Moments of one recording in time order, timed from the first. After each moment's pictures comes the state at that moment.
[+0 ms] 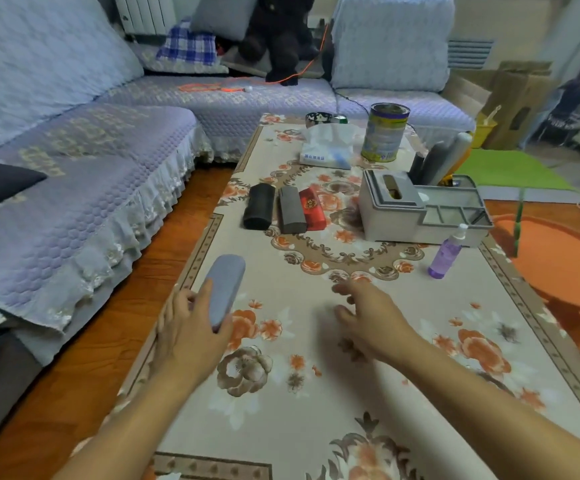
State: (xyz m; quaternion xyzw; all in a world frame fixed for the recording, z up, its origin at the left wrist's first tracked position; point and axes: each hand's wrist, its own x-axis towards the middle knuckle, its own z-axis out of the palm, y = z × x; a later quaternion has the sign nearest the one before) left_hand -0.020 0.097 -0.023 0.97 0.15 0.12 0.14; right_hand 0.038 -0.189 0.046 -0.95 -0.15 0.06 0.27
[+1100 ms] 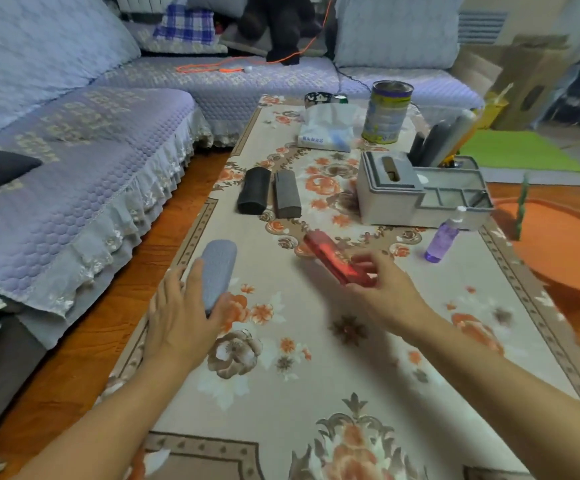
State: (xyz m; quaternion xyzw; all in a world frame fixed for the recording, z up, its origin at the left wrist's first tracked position) left_hand -0.021 0.090 -0.015 0.97 0.16 0.13 0.11; right_hand 0.058 -0.218 0.043 -0.89 -0.07 0.06 0.44
